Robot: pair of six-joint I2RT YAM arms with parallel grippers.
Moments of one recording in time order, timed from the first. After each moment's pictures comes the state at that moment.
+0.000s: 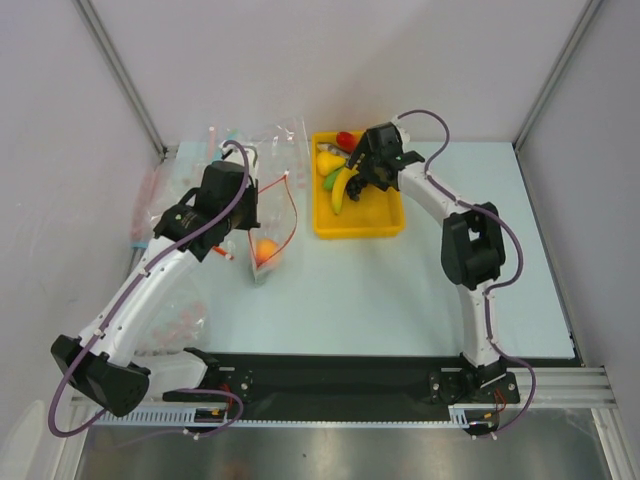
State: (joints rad) left arm -0.48 1.22 1.33 -0.78 -0.26 -0.22; right arm 0.42 2.16 1.88 -0.41 0.13 0.84
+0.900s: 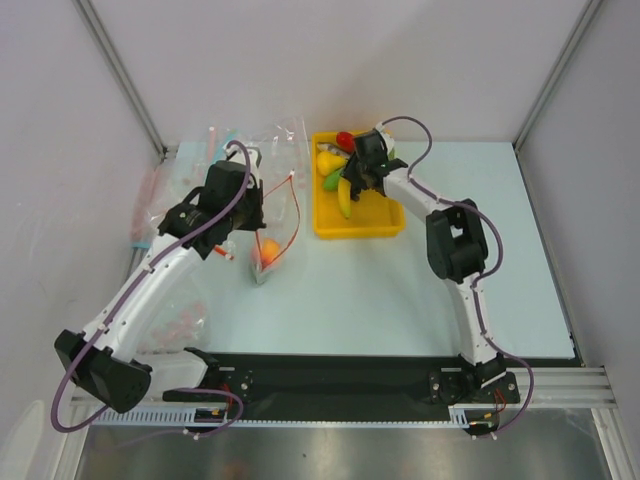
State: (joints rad) left arm -0.48 1.23 1.32 -0.76 -0.20 -0.27; right arm 0.45 2.36 2.01 -0.32 0.15 0.85
